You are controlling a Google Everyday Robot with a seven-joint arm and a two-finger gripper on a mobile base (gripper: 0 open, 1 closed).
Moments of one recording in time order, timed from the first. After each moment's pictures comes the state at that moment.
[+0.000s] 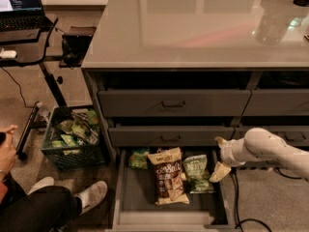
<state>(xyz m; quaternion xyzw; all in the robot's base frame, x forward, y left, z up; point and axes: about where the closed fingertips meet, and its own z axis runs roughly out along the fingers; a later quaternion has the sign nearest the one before) 0.583 -0.266 0.439 -0.59 0.76 0.07 0.25</state>
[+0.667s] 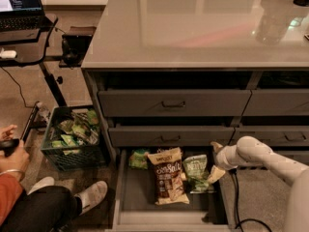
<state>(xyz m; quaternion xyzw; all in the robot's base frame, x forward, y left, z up) 0.619 -0.278 0.347 -0.60 0.75 0.06 0.26</state>
